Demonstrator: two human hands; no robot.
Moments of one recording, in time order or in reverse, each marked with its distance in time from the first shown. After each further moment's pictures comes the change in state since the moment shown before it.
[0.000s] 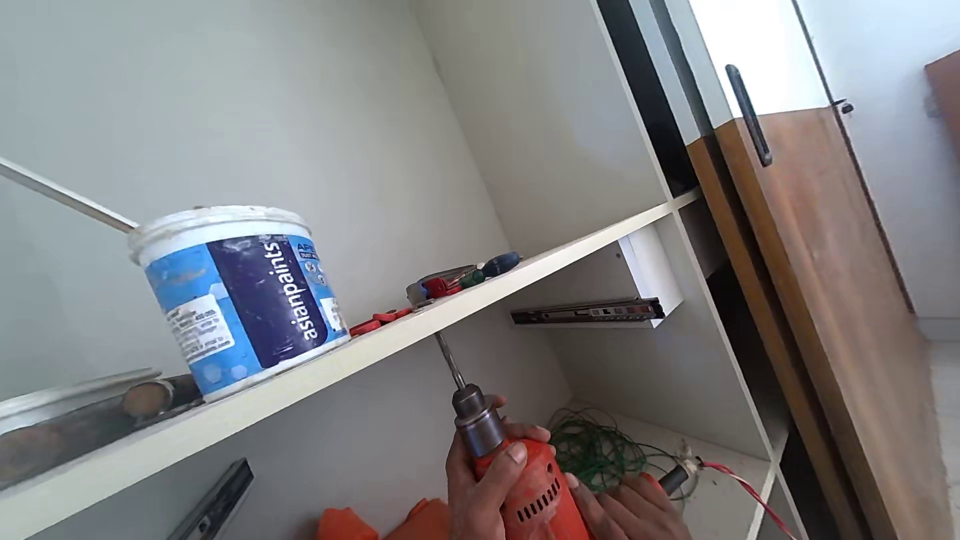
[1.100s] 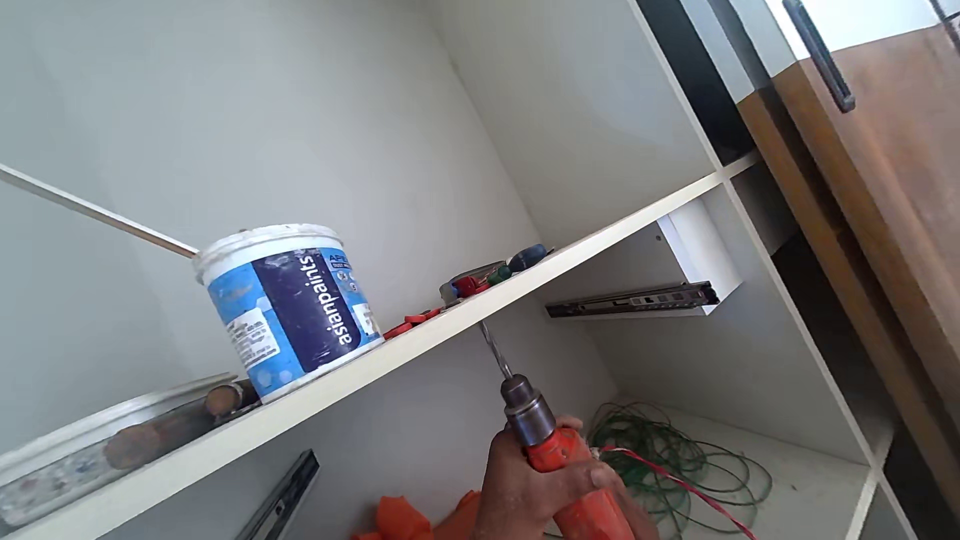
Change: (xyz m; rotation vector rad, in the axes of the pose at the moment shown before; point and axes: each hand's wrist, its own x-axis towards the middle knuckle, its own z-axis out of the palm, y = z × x) left_hand 0.015 0.019 -0.008 0.632 -0.152 -0.112; right_hand 0.009 -0.055 0.066 0.976 0.315 0.572
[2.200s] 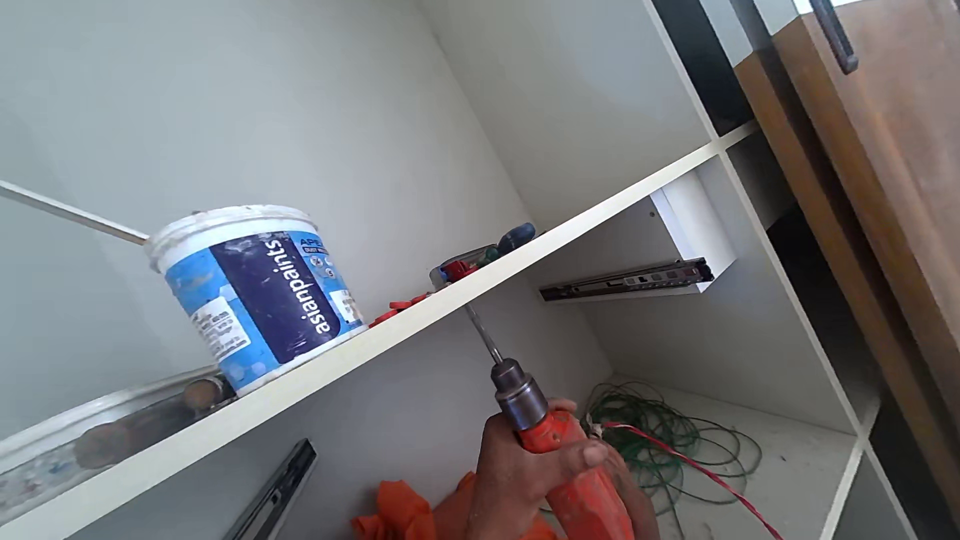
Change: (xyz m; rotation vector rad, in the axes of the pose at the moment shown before) left_hand 0.000 0.004 0.003 -0.035 0.024 -0.039; right_hand -0.012 0.025 0.004 0.004 0.036 -0.034
